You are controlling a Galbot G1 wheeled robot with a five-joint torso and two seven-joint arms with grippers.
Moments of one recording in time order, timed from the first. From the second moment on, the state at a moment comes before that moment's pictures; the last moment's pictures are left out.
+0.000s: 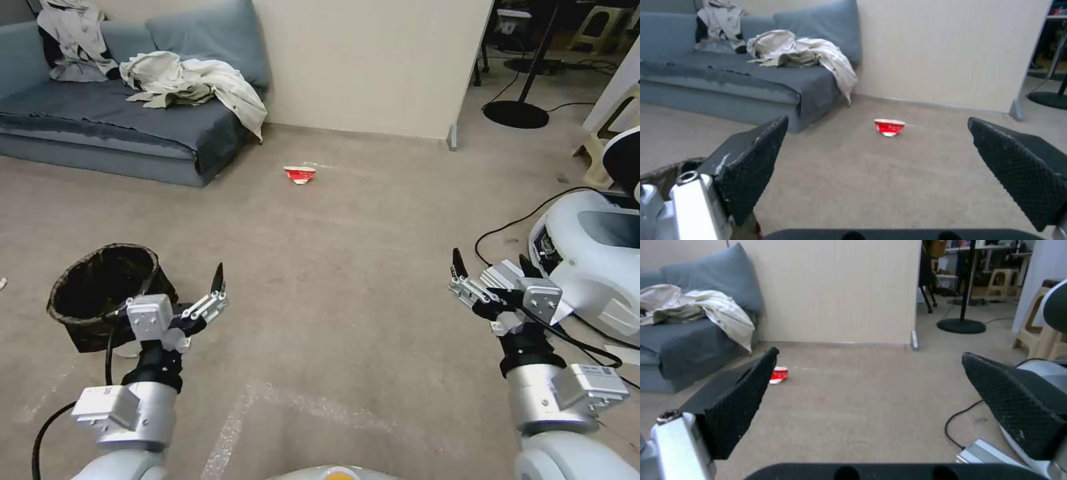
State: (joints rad) left arm 1.85 -1.54 -0.63 -2.52 -0.14 0.14 -0.03; right arm -1.73 1.56 0.56 2.52 0.06 -0.24 0.08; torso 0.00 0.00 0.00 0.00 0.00
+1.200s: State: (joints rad) left arm 1.83 -1.54 -0.64 -2.50 -0.13 0.19 -0.03; right arm -1.73 1.56 0.56 2.50 0.06 -0.22 0.08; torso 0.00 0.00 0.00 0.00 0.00
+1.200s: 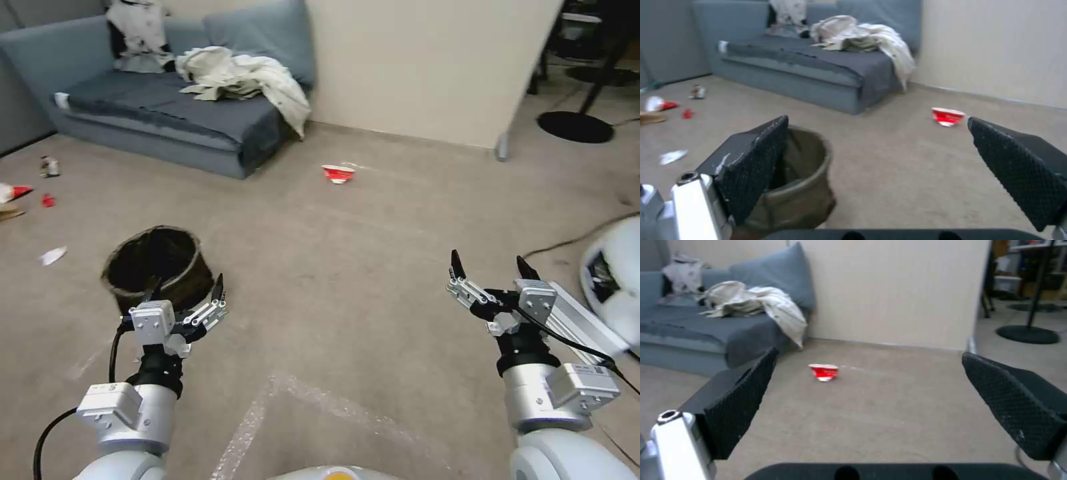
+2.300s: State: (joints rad) left arm 1.83 -1.54 -0.64 -2.50 -0.13 0.14 -0.05; right arm -1.73 1.55 0.55 2.50 0.06 -0.22 0.09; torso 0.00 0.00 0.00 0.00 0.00
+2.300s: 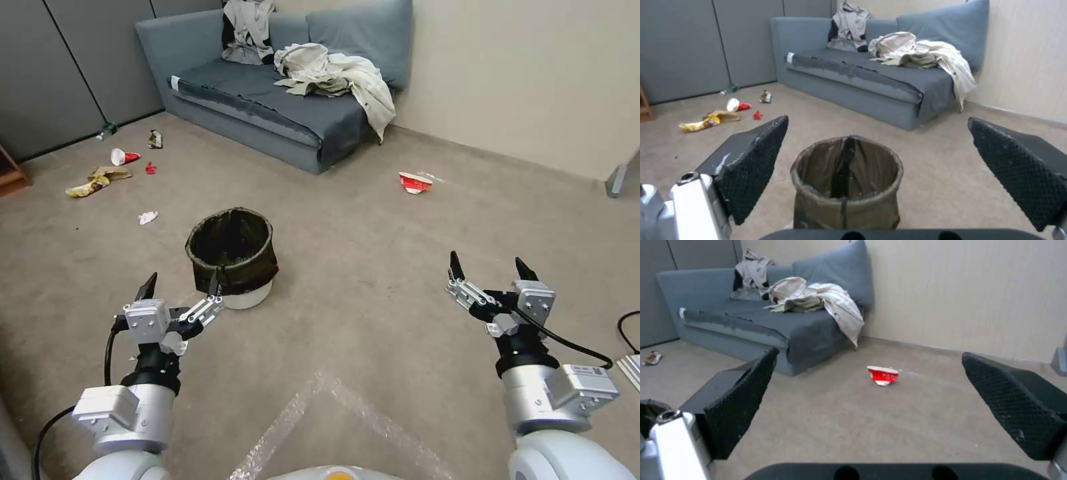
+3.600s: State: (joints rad) left arm 1.79 -1.49 -0.73 -2.50 -0.20 0.25 -0.11; right arm -1.73 1.55 0.55 2.50 0.06 -0.19 0.08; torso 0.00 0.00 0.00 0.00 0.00
